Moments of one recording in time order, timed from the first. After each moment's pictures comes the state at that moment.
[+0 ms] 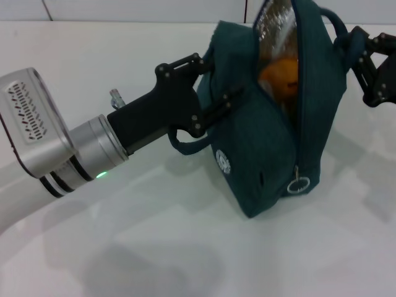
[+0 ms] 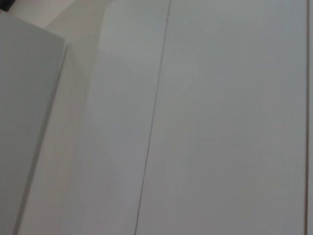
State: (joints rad) left arm -0.63 -2.11 1.15 0.07 1.04 1.55 -0.37; right arm 0.45 2.01 -1.21 -0.31 -0.83 -1.55 0.52
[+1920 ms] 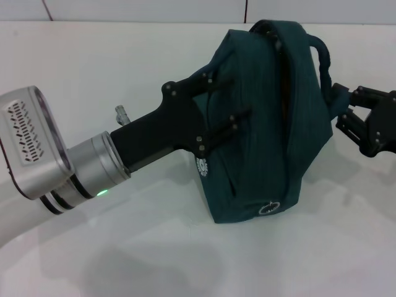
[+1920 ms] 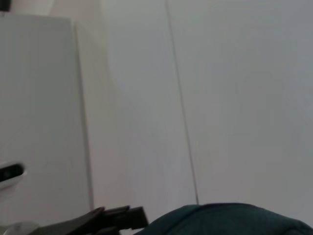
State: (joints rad) left arm -0.63 -2.11 1.16 0.01 1.07 1.63 -0.34; right arm 0.39 1.98 -1.23 -0.37 -1.04 -1.55 0.85
